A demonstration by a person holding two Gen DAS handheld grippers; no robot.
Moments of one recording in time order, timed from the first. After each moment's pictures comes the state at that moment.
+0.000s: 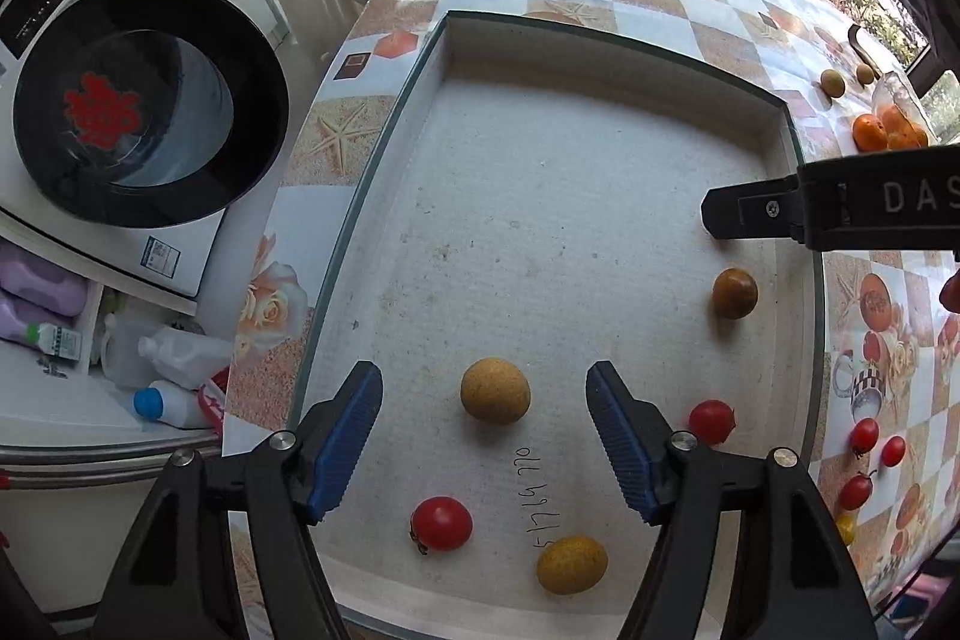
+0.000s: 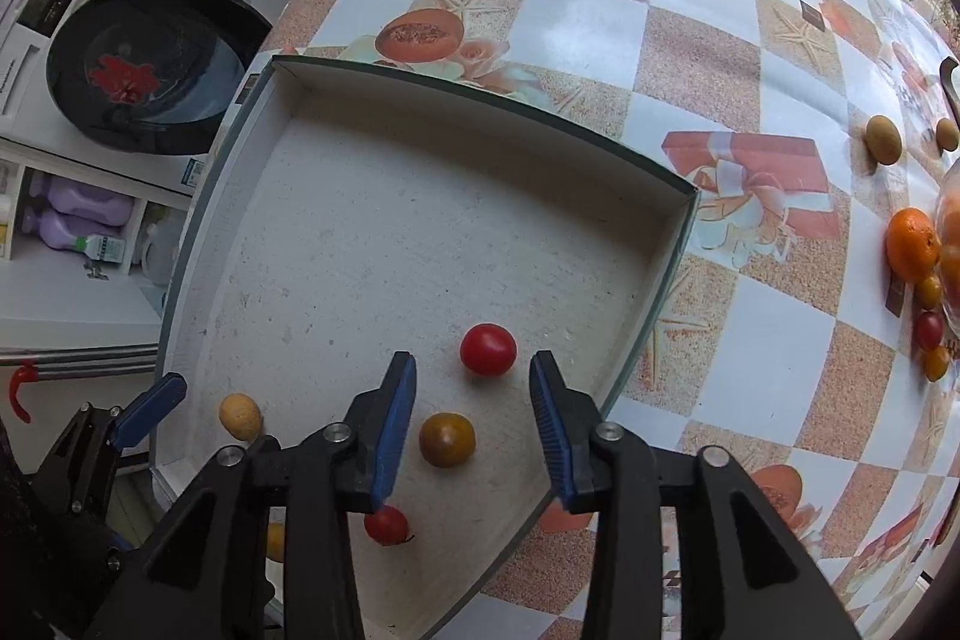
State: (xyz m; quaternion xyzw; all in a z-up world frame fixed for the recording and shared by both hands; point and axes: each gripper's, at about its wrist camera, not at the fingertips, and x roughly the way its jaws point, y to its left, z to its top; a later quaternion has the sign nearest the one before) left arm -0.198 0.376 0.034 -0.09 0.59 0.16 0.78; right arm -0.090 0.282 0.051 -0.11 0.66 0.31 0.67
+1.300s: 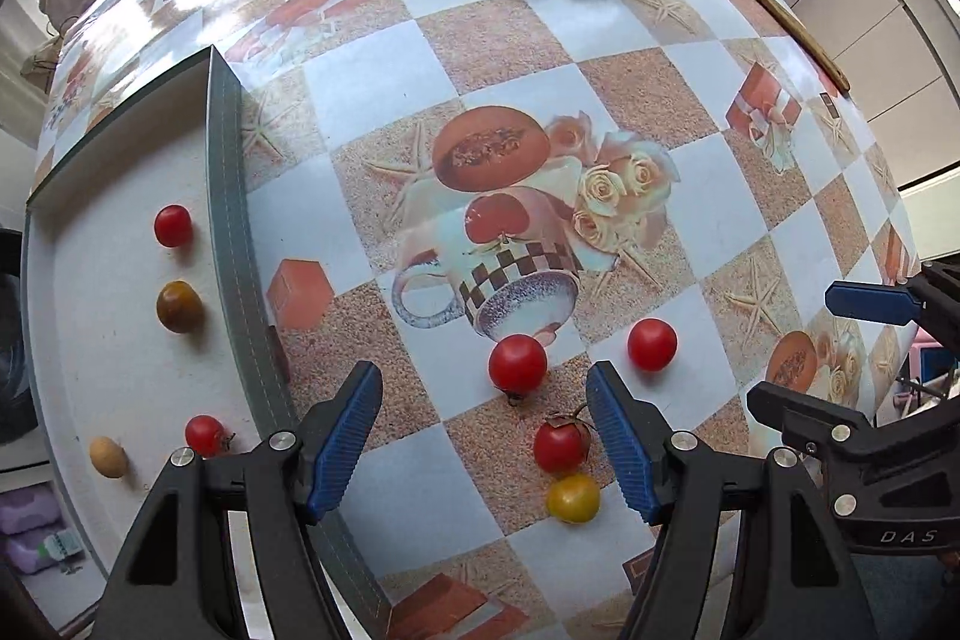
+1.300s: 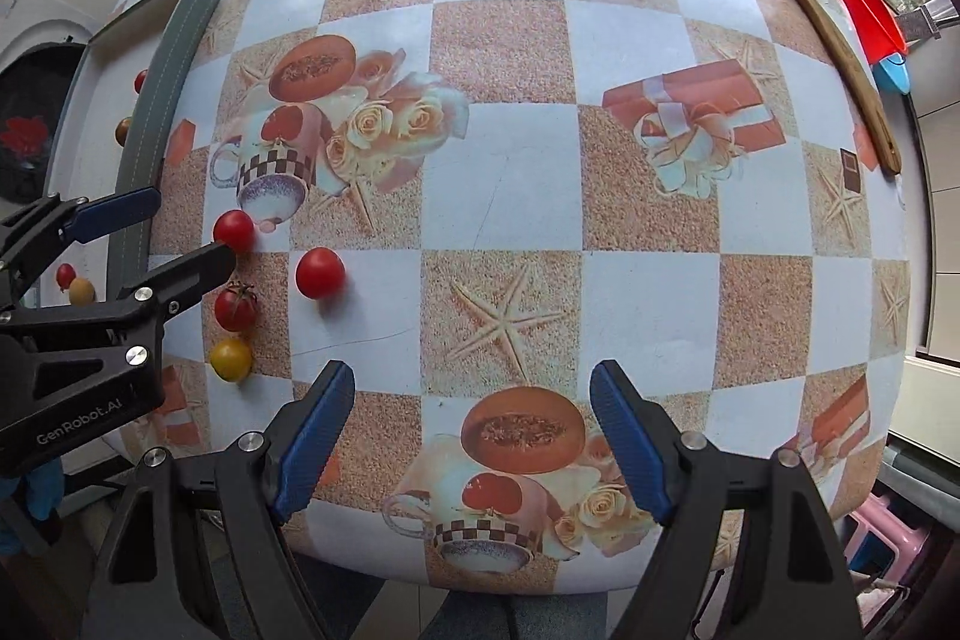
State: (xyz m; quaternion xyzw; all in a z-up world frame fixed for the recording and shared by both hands) left arm -0.152 0.157 0.023 0.03 0.66 -0.10 0.75; right arm -0.168 0.009 0.039 -0.08 0.71 0.15 0.69
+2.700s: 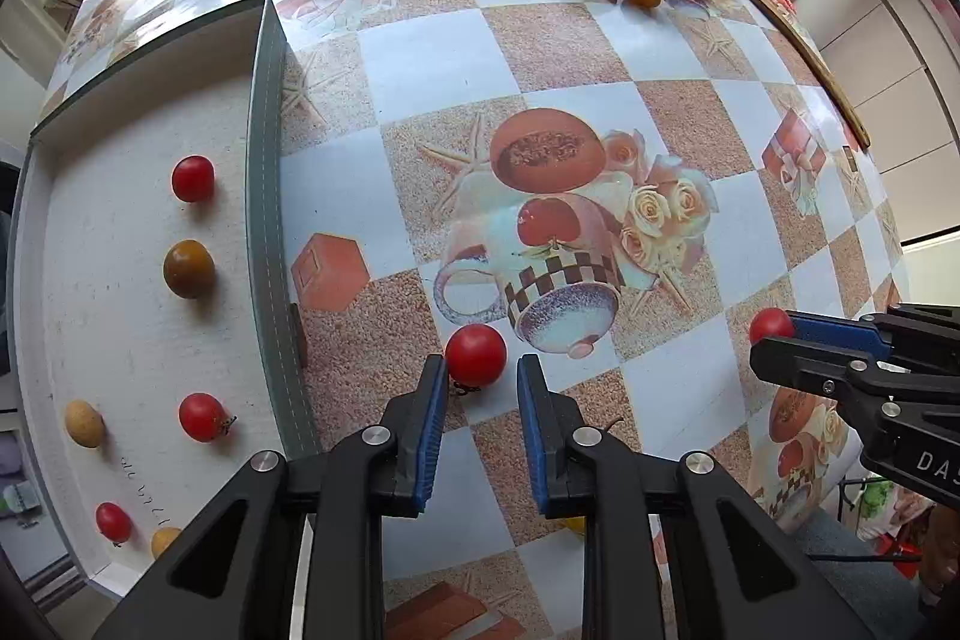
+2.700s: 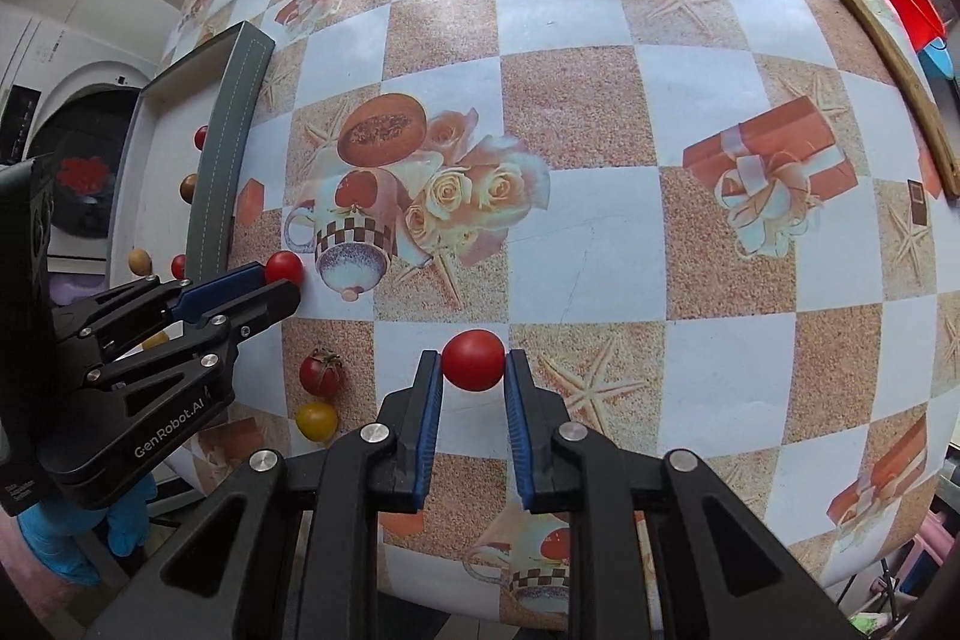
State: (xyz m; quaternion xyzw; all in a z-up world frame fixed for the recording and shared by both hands) left arm -0.150 0.189 0.016 -0.03 0.66 -0.06 0.75; right arm -0.154 0.022 0.048 0.01 0.70 0.19 0.69
